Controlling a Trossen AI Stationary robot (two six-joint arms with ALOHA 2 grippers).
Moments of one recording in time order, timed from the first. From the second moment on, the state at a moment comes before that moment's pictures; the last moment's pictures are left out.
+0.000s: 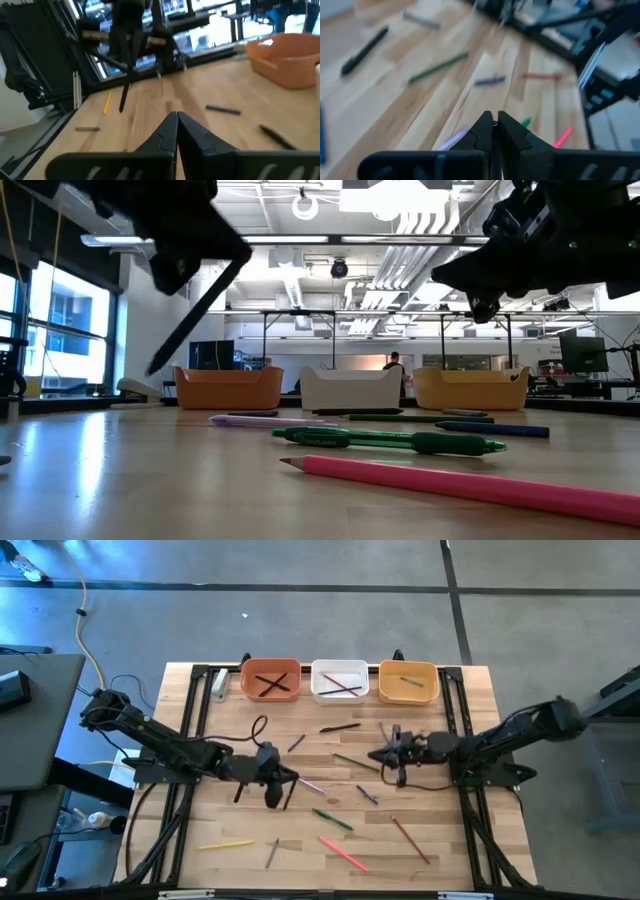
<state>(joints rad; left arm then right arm) -0.23 1.26 0.65 0.11 -0.38 -0.66 0.12 1.19 0.15 0.98 0.10 0.26</state>
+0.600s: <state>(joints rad) -0.23 1.39 0.65 0.61 -0.43 -0.46 0.29 1.71 0.65 0.98 0.13 0.38</state>
